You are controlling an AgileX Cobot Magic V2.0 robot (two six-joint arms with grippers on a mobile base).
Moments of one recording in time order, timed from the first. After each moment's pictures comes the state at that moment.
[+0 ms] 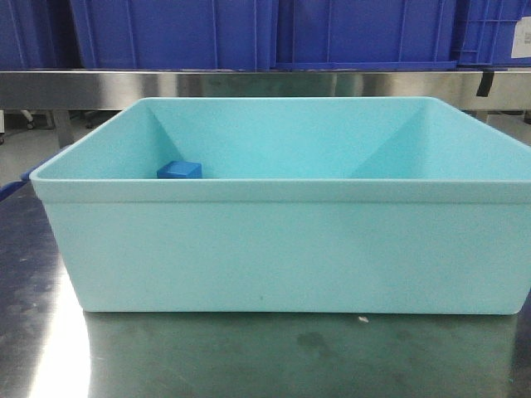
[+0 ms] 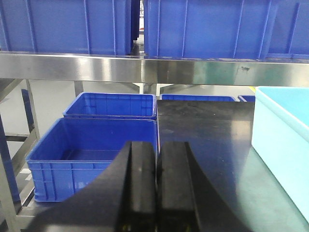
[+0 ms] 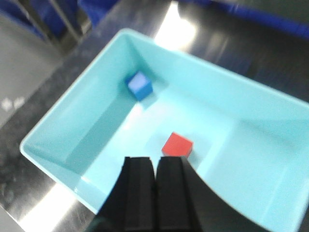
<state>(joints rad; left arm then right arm) -0.06 -0.01 0.01 -0.10 0.08 0.05 0.55 1.26 -1.36 0.16 0.89 0.03</state>
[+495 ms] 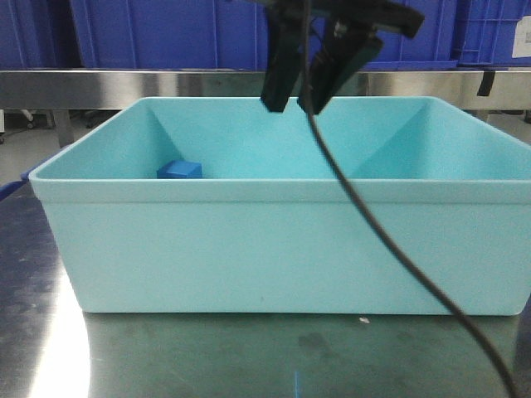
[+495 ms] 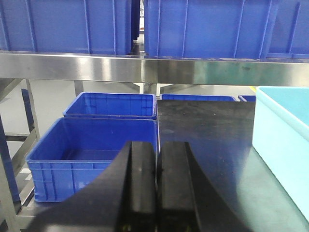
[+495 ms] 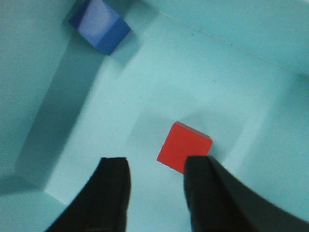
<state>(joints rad) -0.06 -0.01 0.01 -0.10 0.08 0.05 0.56 1.76 -1.58 0.16 1.01 0.14</state>
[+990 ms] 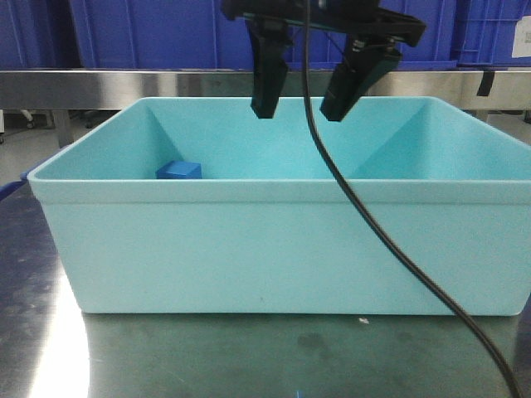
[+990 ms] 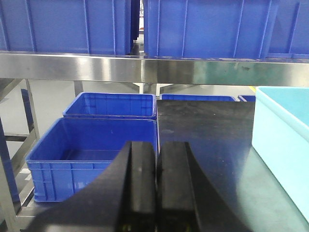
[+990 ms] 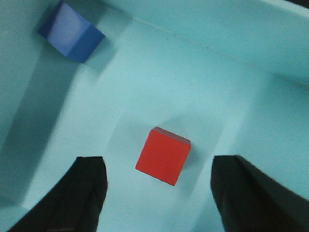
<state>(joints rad) -0.06 -0.01 0.01 -0.10 0.08 0.05 0.56 1.78 -1.58 0.09 1.01 0.20</state>
